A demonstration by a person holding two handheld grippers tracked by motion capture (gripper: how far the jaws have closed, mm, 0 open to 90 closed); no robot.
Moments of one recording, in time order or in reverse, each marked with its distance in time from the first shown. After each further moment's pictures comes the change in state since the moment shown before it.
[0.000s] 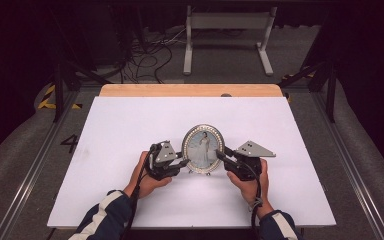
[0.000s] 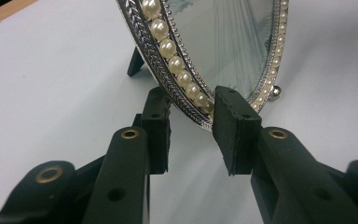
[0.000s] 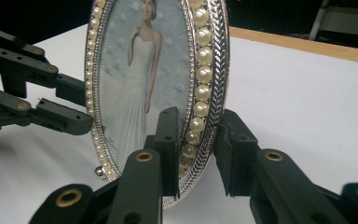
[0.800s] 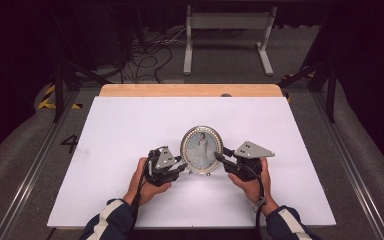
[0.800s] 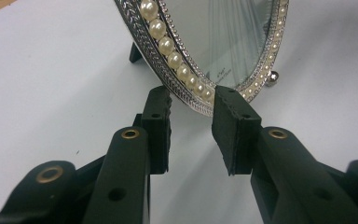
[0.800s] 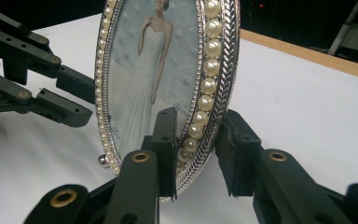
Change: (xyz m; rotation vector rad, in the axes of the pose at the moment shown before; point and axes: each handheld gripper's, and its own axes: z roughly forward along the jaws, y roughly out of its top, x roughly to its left) left arm -0.013 -0.010 -0.009 0.019 0.049 -0.037; right arm -0.003 0.000 -0.001 0.008 0.069 -0.109
